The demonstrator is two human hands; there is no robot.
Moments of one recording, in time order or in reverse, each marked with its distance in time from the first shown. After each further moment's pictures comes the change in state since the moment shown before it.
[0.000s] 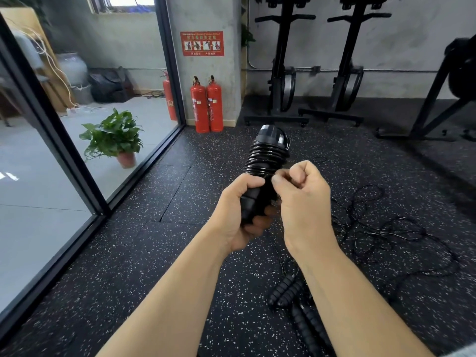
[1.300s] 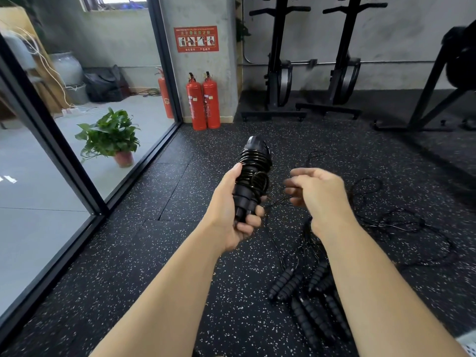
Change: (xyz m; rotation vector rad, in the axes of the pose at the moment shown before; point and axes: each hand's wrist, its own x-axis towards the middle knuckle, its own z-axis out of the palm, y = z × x) left_hand 0.011 -0.010 -0.012 -0.053 0.077 -0.181; right_hand 0.032 0.016 -0.041 -0.203 0.147 0.357
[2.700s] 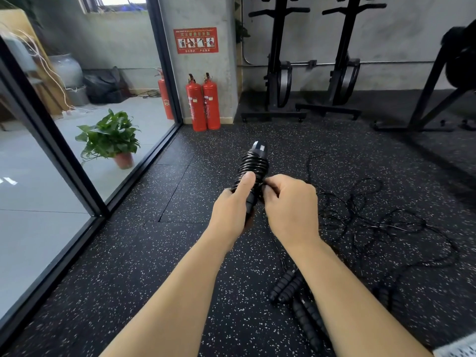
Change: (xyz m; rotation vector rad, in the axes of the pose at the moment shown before) left_hand 0.018 -0.011 -0.003 0.419 0.291 0.356; right_hand -0.015 0.022 0.028 -0.734 0.001 -0.637
